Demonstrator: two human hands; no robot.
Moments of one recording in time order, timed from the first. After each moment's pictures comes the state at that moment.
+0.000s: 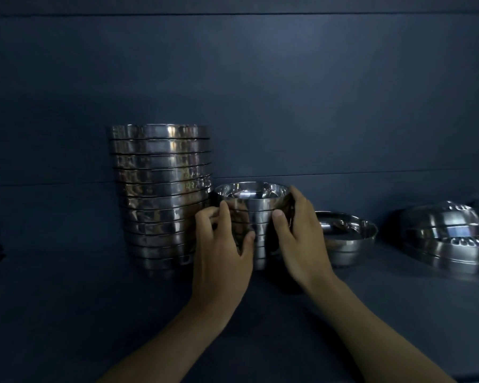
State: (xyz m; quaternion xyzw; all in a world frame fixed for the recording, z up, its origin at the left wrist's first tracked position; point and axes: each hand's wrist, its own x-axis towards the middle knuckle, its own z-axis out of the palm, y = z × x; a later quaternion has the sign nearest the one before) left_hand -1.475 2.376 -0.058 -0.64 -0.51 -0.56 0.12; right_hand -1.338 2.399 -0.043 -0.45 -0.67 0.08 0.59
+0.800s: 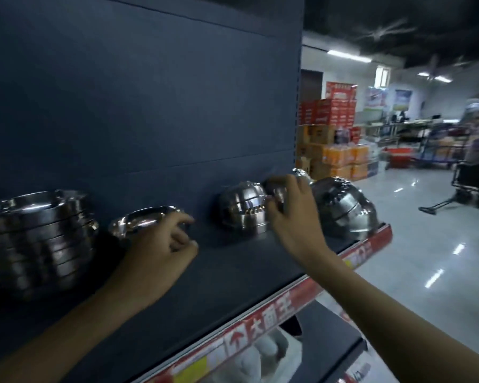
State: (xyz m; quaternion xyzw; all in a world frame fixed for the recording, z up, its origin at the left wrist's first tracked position) left_hand -1.317 2.345 -0.022 -0.82 -0.37 -0.39 -0.20; right_hand -1.089 2.297 -0.021 -0.62 -0.54 -0.14 0.55
